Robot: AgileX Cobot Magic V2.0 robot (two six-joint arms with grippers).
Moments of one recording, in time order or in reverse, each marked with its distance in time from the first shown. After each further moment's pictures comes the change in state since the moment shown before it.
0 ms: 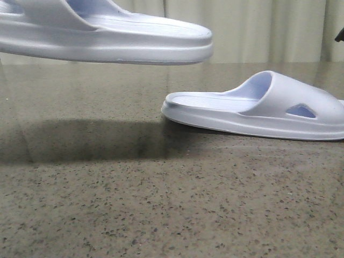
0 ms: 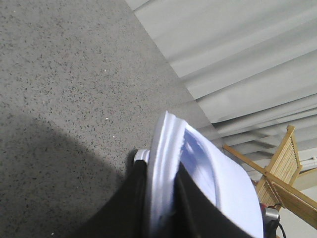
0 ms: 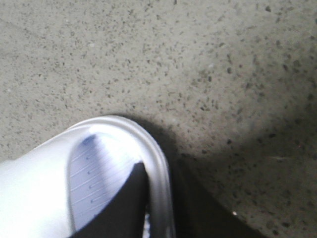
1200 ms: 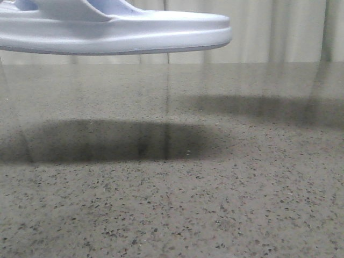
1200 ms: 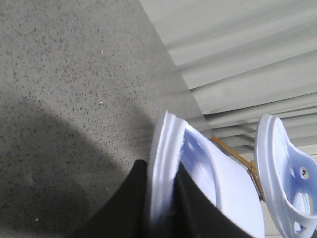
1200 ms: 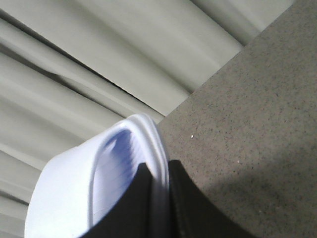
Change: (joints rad) left arm 0.000 0.075 0.000 -0.077 0.060 0.000; right arm 0.005 -0.542 -0.075 0.033 -0.005 0.000
